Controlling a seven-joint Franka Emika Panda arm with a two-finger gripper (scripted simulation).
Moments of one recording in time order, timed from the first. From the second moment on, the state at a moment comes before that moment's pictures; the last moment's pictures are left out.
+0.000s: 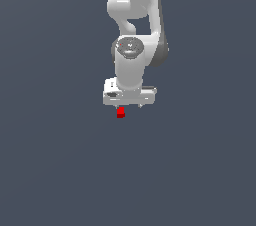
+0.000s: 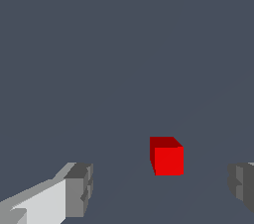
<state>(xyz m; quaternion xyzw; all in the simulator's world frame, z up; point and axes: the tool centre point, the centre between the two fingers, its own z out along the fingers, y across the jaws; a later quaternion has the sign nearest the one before) -0.018 0.003 0.147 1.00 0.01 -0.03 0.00</state>
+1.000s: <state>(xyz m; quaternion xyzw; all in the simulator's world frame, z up) -0.043 -0.018 0.085 1.00 0.02 -0.01 0.00</state>
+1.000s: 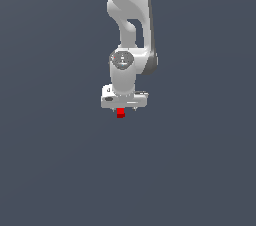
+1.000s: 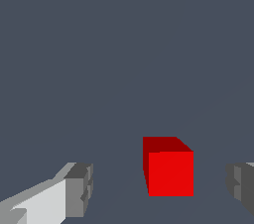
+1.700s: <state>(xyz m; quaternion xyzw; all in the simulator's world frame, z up) -0.066 -0.038 0.024 1.00 0.03 0.00 0.00</state>
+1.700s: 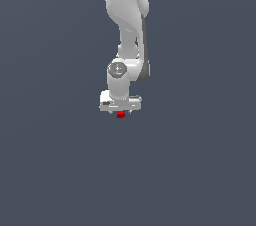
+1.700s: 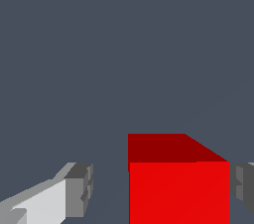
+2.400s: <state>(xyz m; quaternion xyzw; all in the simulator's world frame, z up) -0.067 -0.039 0.022 1.00 0.03 0.00 0.00</state>
